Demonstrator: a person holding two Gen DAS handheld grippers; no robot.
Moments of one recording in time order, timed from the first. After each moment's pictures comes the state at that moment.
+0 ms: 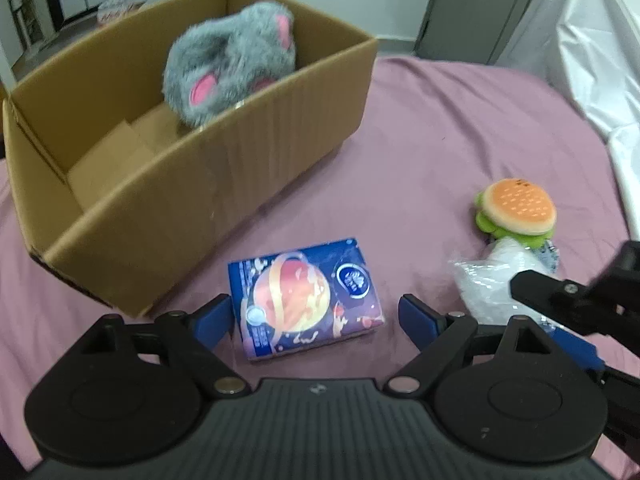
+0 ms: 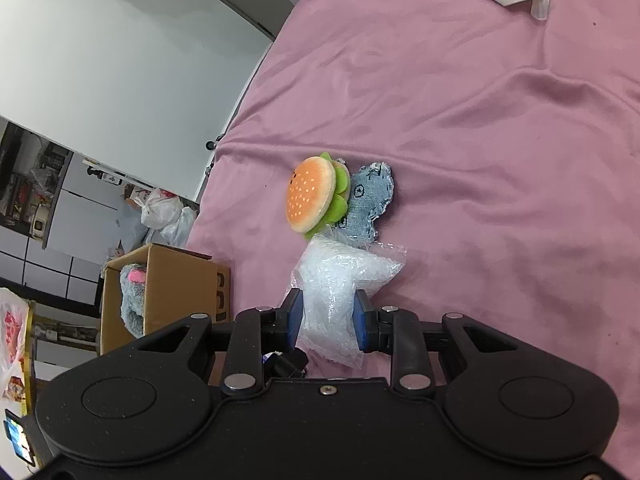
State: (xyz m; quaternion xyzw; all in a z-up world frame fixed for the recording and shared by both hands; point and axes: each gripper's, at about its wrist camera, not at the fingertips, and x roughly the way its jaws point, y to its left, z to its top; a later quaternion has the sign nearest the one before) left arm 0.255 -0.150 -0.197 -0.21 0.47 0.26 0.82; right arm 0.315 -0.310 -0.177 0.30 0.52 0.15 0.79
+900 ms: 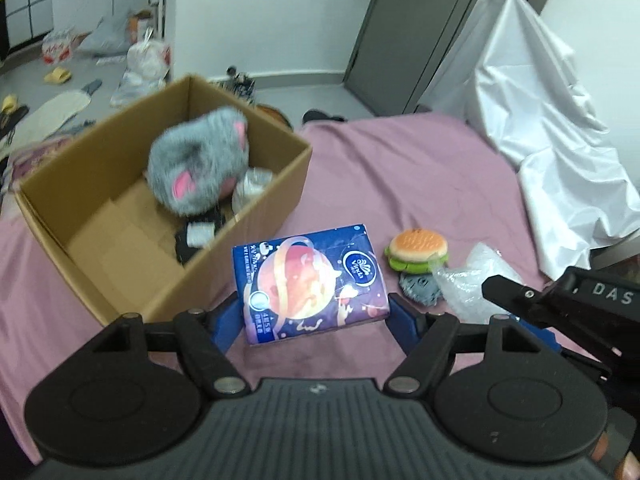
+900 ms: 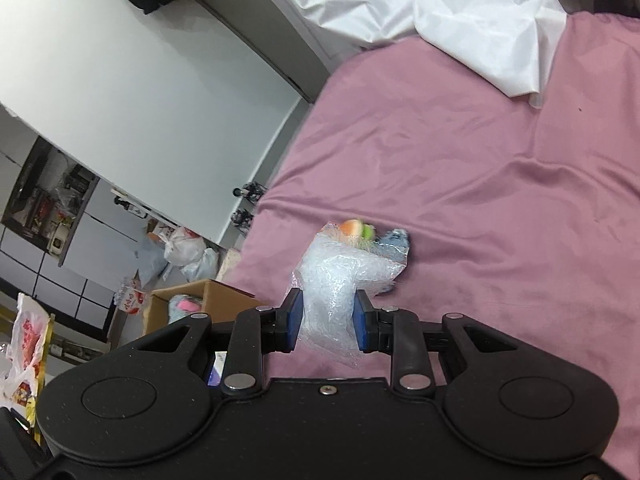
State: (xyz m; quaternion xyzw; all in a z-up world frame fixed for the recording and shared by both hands) left arm 0.216 -0.138 -0.108 -0.20 0.41 0.15 0.88; right arm 0.283 -0.322 -0.127 0.30 0.44 0.16 0.83
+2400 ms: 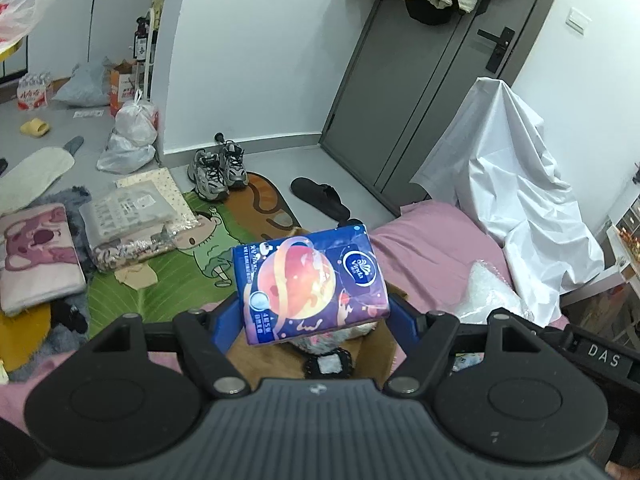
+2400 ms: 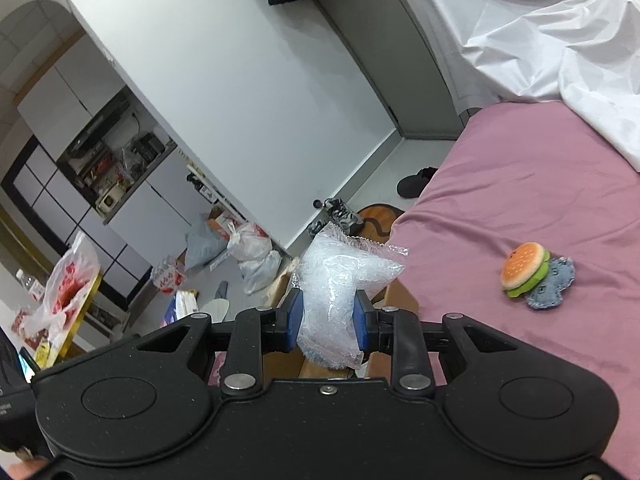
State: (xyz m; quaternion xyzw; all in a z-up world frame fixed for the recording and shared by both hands) left arm 0.186 0.036 -0.031 -0.20 0.34 0.09 0.91; right arm 0.244 -0.193 -0.055 0.23 0.36 0.24 0.87
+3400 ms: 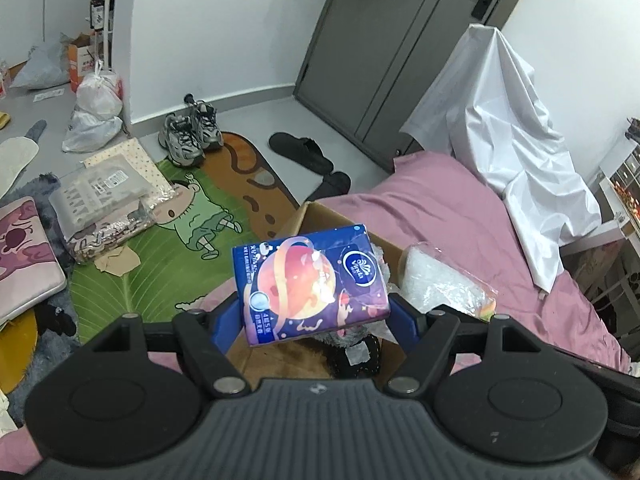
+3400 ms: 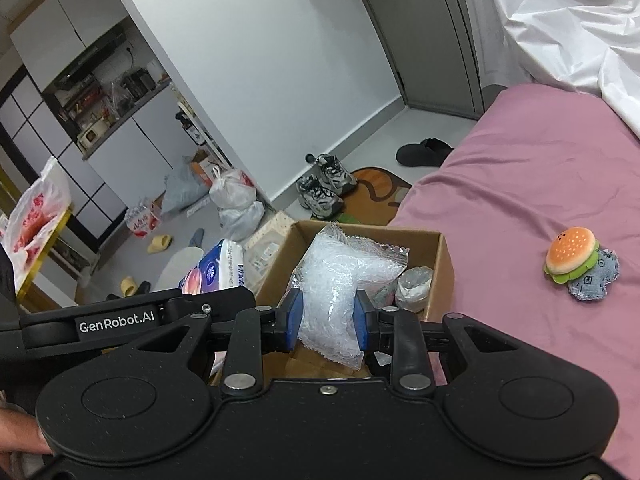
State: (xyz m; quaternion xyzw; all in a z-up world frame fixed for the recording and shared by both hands) left arm 0.229 0.075 -0.066 -0.18 0.42 0.02 0.89; right arm 0.254 -0.116 -0.072 0.14 0.40 0.24 0.87
